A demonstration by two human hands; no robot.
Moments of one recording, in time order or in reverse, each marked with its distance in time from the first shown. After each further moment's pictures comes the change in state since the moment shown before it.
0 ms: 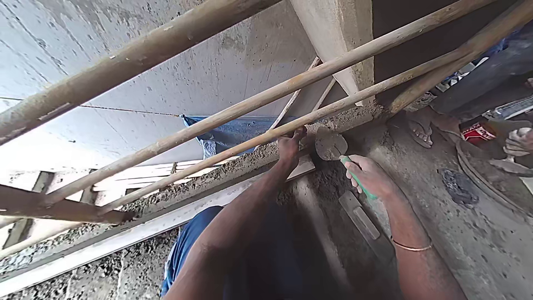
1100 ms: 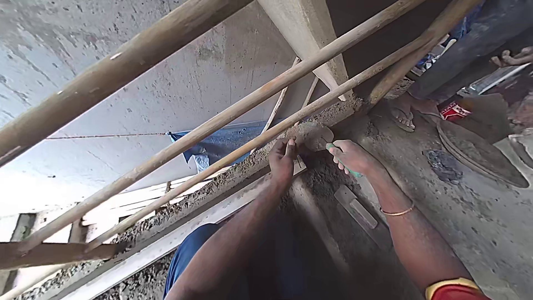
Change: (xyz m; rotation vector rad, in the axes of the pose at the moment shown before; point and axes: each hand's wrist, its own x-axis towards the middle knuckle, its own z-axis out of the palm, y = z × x) left_hand -0.044 0.022 0.012 0.309 -0.071 -0.007; right_hand 0.032 -0.022 -0.015 -0.135 -0.028 0.135
